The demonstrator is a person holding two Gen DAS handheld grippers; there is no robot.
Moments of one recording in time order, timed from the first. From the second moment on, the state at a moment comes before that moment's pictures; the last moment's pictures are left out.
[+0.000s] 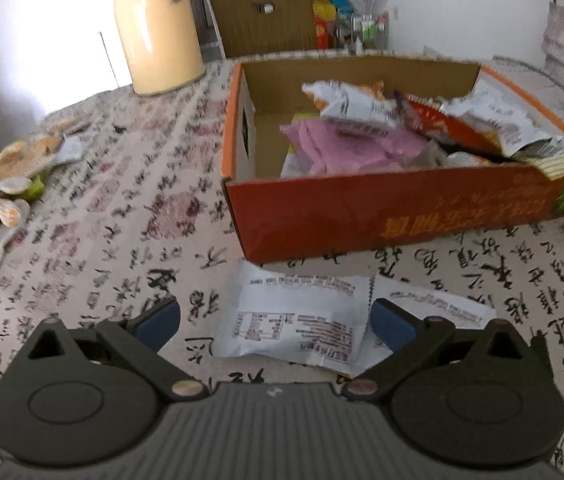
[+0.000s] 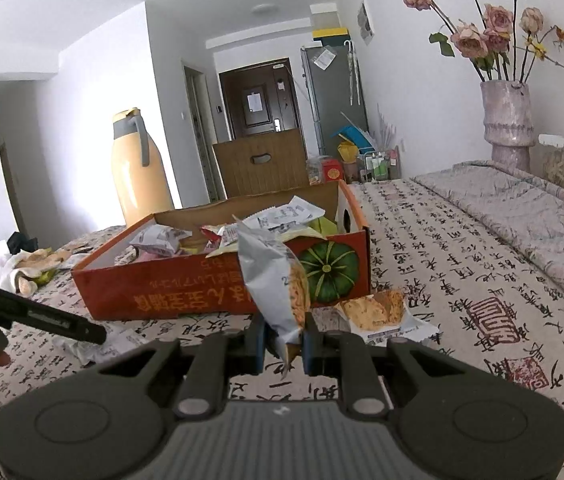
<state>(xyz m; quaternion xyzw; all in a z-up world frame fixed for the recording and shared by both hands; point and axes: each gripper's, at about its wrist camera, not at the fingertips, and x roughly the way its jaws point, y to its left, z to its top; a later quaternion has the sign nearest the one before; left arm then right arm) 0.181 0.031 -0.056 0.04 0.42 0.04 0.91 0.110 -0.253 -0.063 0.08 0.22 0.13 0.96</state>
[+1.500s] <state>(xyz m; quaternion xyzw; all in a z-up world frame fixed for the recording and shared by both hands) 0.139 0.037 -0.010 -0.01 0.32 -0.01 0.95 0.109 -0.248 -0.046 0.07 0.19 0.13 0.97</state>
